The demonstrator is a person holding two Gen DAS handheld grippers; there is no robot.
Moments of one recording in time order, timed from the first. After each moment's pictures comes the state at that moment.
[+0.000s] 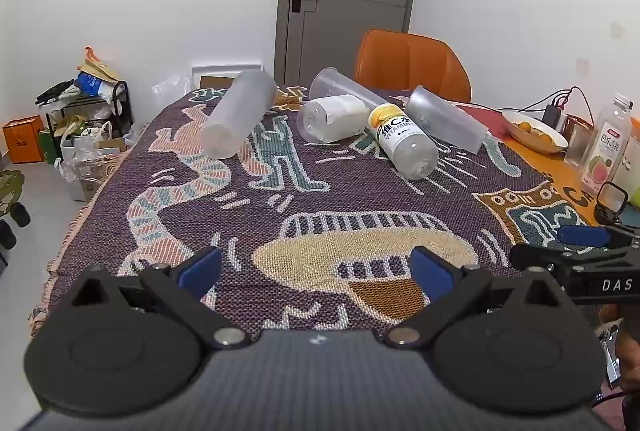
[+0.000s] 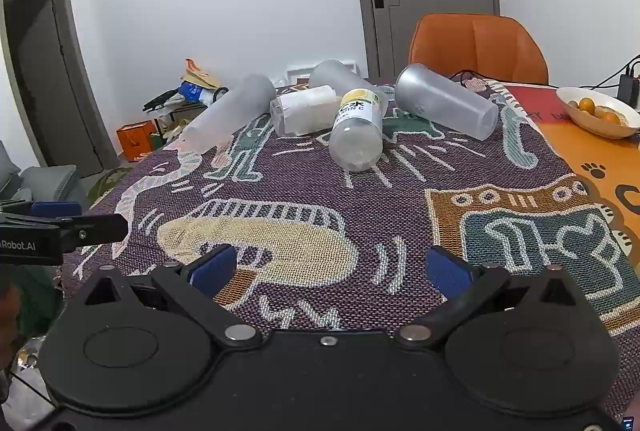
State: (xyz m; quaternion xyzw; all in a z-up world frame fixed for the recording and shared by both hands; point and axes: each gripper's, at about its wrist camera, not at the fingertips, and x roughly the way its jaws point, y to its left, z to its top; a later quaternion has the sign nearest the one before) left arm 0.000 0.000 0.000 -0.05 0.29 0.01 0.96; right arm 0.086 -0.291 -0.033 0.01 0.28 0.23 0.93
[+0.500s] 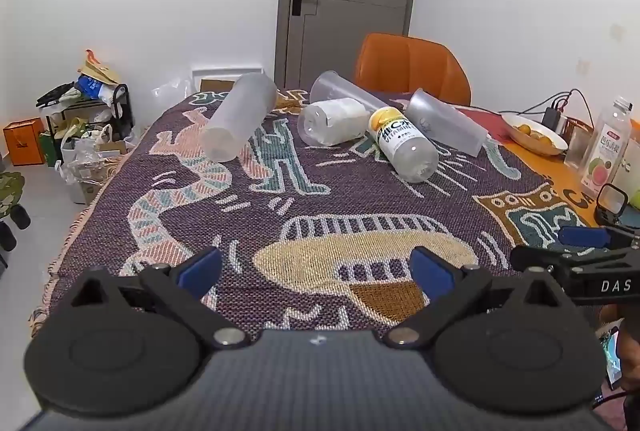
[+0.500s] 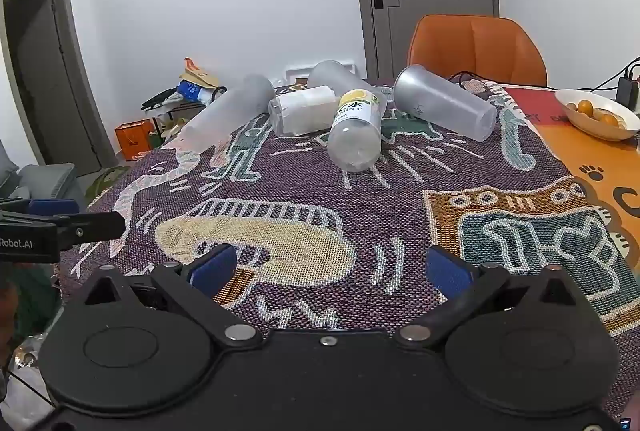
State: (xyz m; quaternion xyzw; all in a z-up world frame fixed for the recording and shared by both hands) left arm -0.008 0.005 -0.001 -0.04 0.28 0.01 0.96; right arm 0.086 -0.290 -0.034 0.00 0.28 0.23 0.93
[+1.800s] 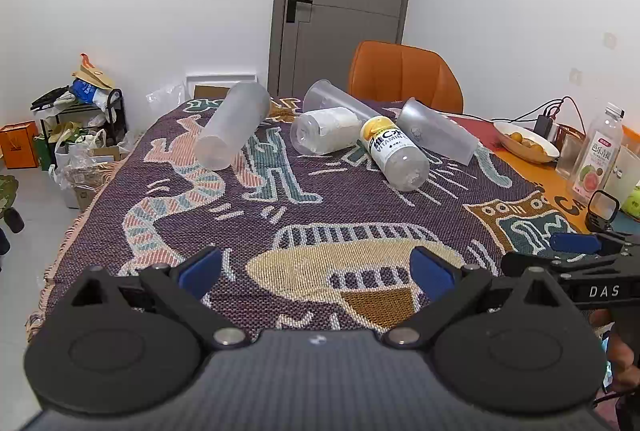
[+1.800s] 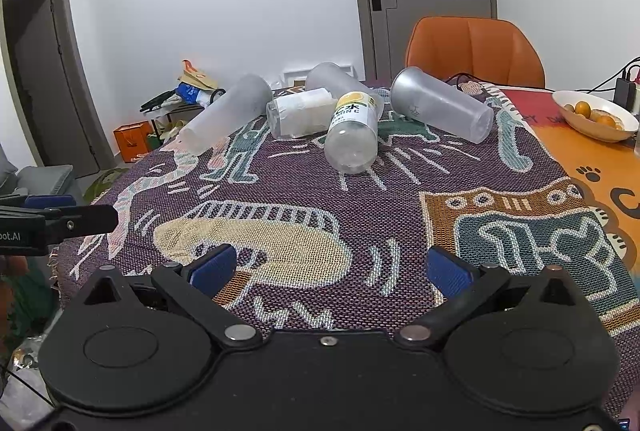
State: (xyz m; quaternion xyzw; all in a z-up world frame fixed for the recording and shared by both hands) left arm -0.002 0.000 0.005 -0.05 0.28 0.00 0.96; right arm 0.086 -0.293 -0.033 0.00 0.28 0.23 0.93
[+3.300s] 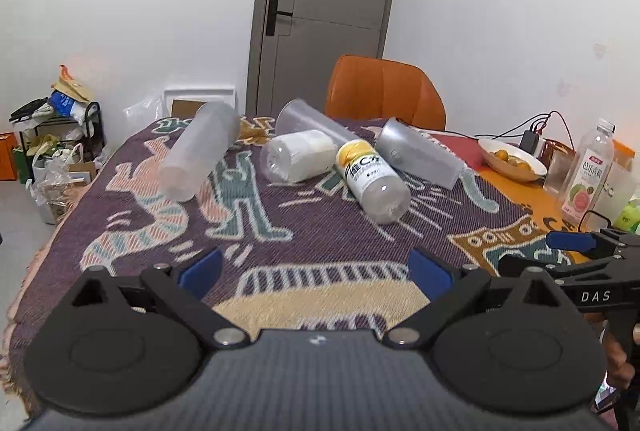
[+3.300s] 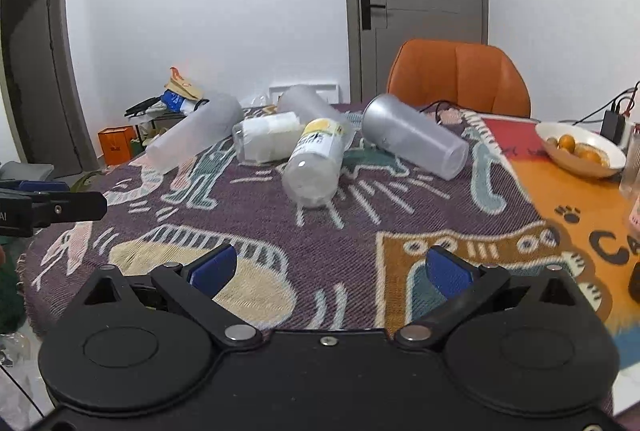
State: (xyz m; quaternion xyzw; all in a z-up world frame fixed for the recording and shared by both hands) left arm 0.041 -0.014 0.011 -0.05 0.25 -0.03 0.97; right arm 0.121 -0.313 -0.025 -0.03 0.24 0.21 0.95
